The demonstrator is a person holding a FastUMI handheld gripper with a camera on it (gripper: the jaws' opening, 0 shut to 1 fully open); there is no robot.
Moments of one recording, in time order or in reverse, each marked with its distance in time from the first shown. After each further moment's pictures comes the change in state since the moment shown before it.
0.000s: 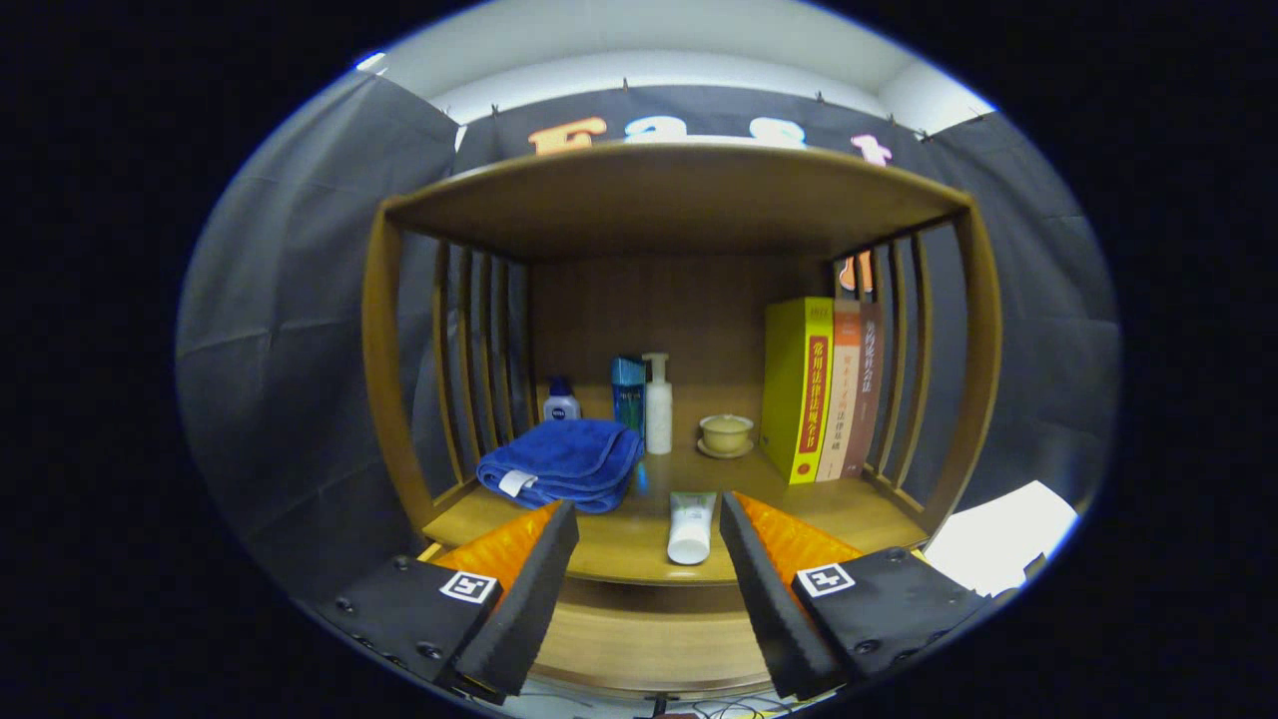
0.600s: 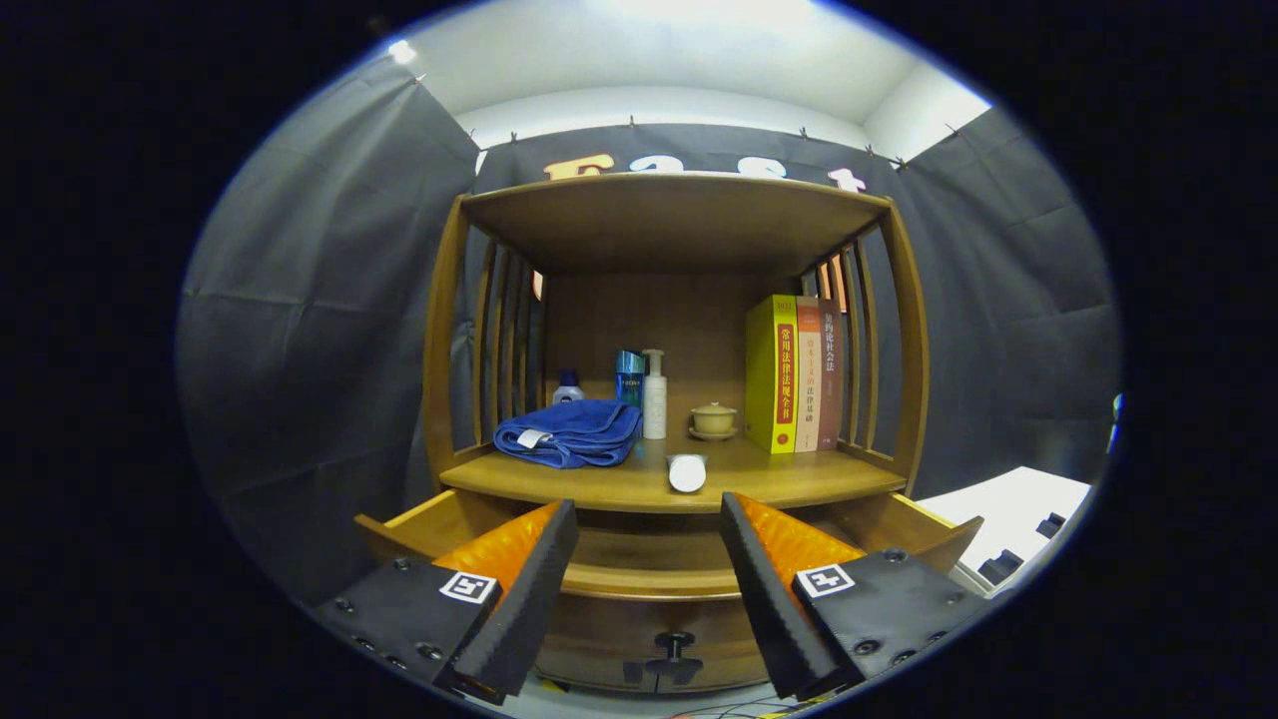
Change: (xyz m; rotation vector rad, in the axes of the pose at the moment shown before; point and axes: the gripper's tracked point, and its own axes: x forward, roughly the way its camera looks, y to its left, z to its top) arm -0.075 0.011 -0.089 -0.033 -0.111 -0.020
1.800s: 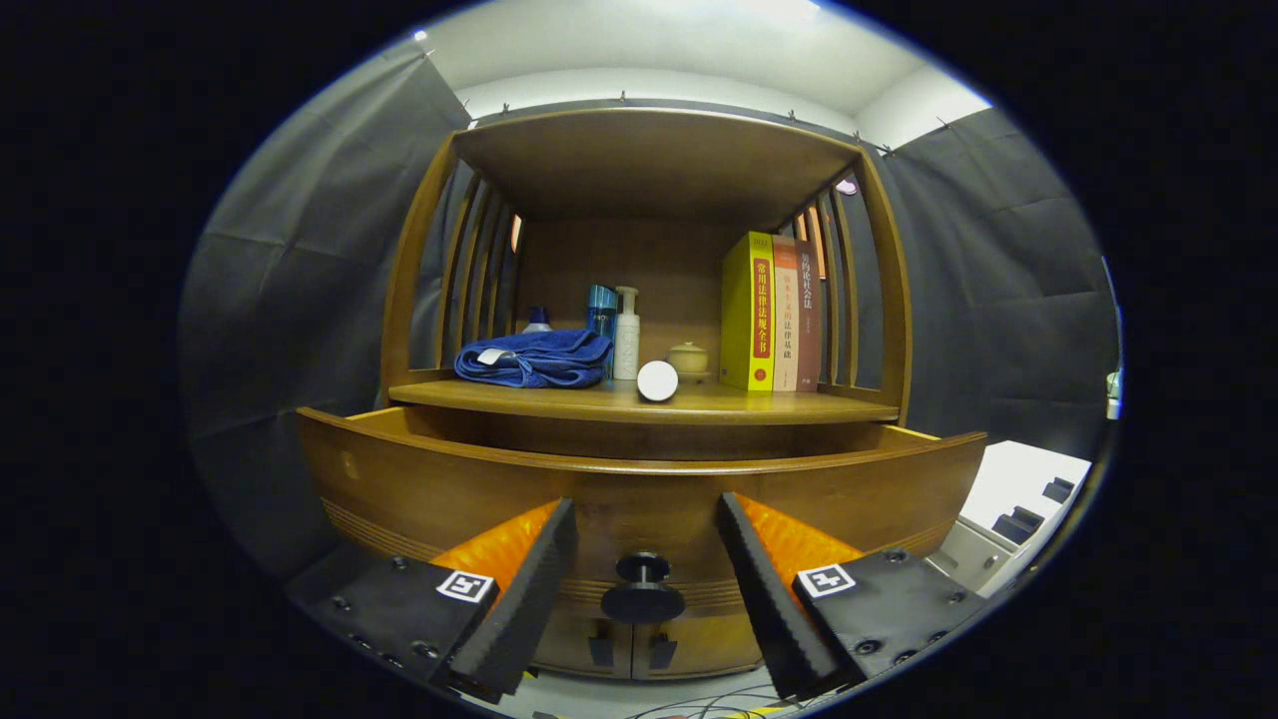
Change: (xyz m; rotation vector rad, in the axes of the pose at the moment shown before) arm 0.025 -0.025 -0.091 -0.006 0.085 -0.084
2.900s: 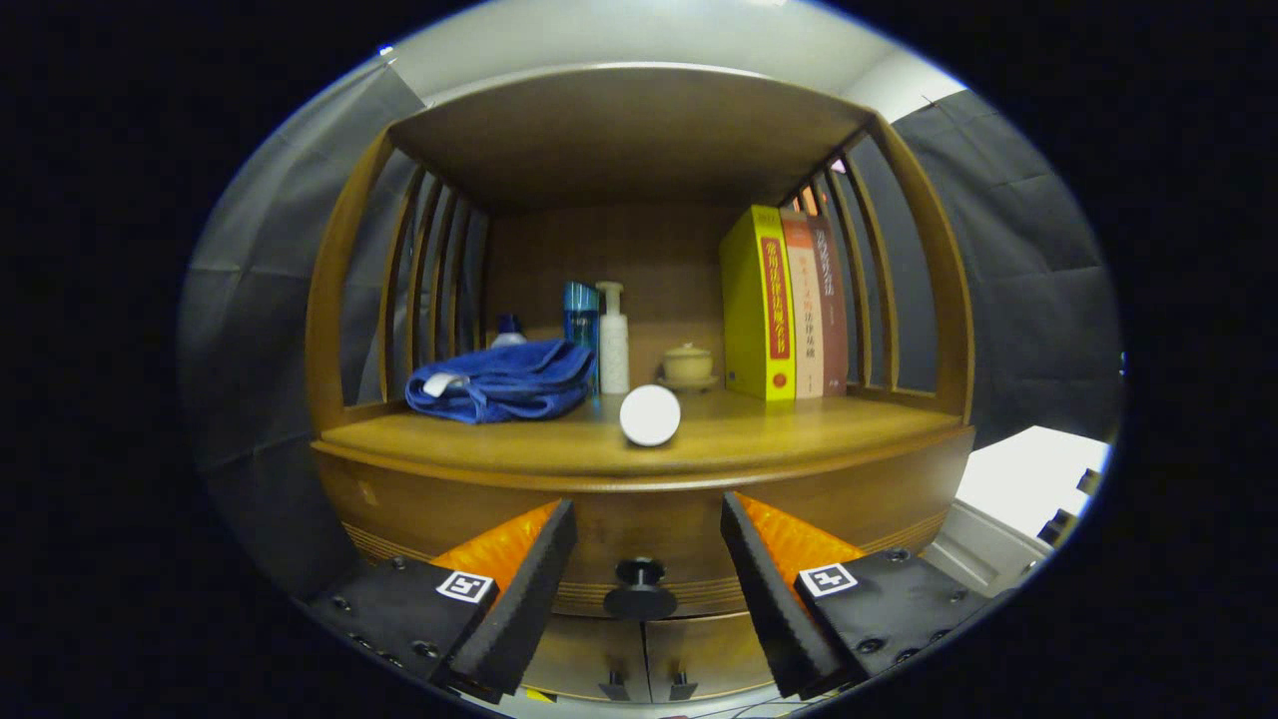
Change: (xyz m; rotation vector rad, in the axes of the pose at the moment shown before) arm 0.076 -0.014 0.046 0.052 -0.022 -0.005
